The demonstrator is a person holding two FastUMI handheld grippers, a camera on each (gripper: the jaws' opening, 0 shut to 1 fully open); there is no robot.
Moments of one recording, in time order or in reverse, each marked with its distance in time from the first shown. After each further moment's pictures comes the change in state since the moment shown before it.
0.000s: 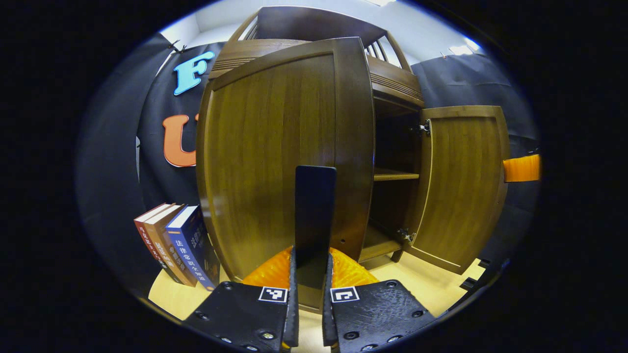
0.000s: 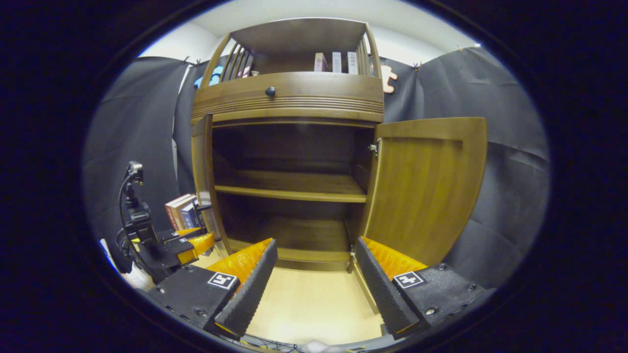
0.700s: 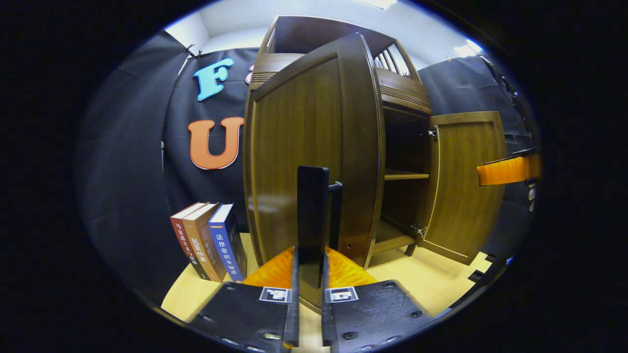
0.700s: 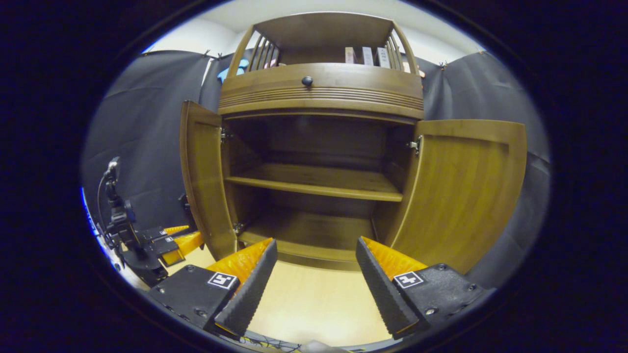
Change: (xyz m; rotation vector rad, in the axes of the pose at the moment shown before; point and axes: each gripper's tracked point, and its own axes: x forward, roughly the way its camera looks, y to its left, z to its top) left arm -0.059 0.055 -0.007 0.000 -0.030 0.101; right arm 0.021 0.050 -0.009 -0.043 0.039 0.132
